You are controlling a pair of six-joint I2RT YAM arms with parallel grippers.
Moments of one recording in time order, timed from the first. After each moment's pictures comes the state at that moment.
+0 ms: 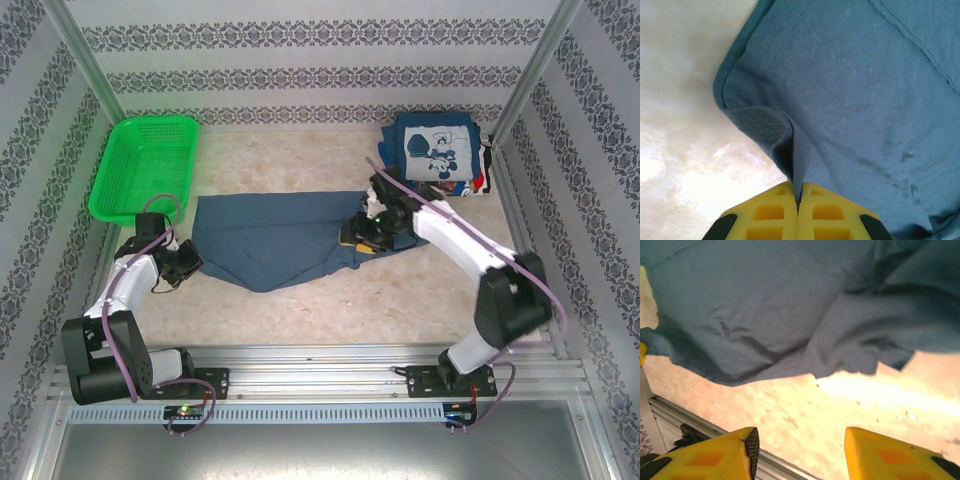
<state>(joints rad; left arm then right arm) 0.23 1.26 0.72 -0.63 0.33 -0.50 0.41 1.54 1.19 -0.83 -0.48 0.62</state>
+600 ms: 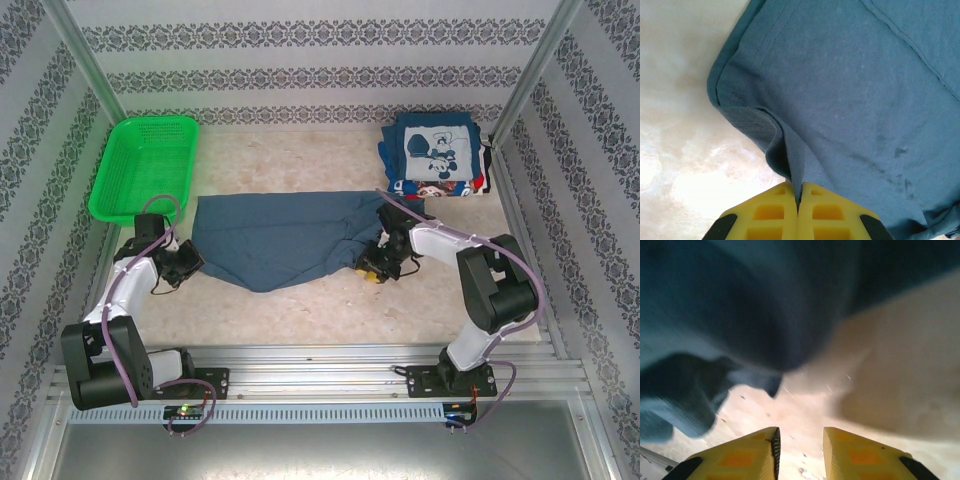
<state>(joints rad) 0.23 1.23 0.71 -0.63 0.34 -0.50 0.35 1.71 0.96 -0.61 -0.48 0.80</state>
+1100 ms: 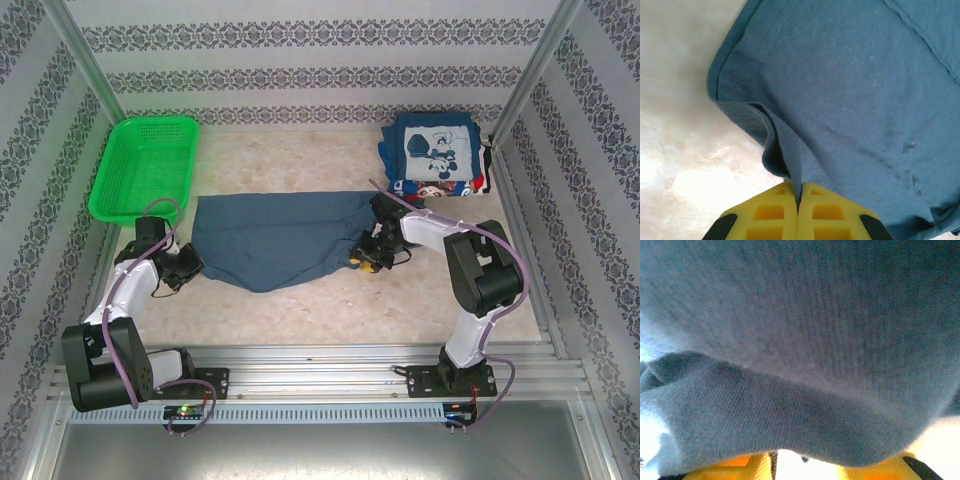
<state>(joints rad) 0.23 1.22 0.69 -0.63 0.34 -0.50 0.36 1.82 1.07 -0.61 -0.46 0.81</state>
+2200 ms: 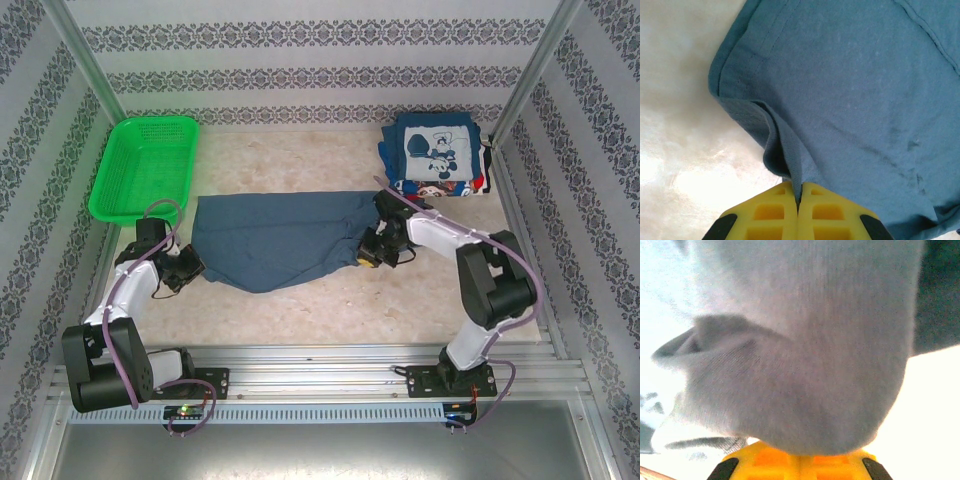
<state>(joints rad) 0.23 1.22 0.68 -0.63 0.34 -0.50 0.35 1.70 1.05 -0.66 -0.41 0.82</state>
